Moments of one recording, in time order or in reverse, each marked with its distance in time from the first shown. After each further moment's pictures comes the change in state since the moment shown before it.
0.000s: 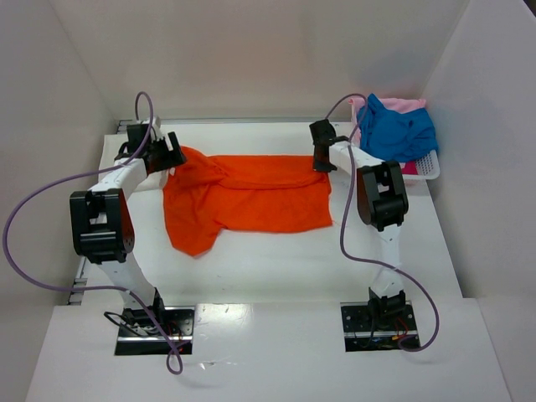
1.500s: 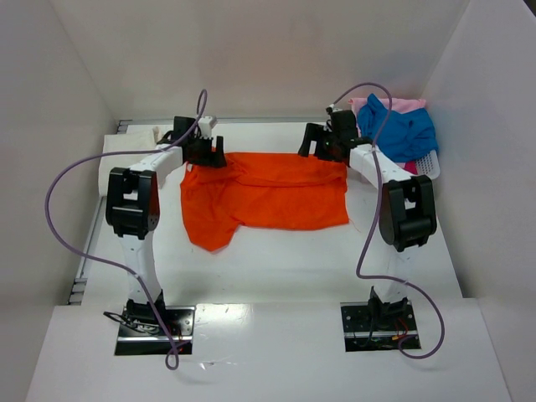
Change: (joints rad) left arm -0.223 0.297 0.295 -0.097 0.164 0.229; right arm -0.050 -0.311 -0.219 0.227 -0.462 0.008
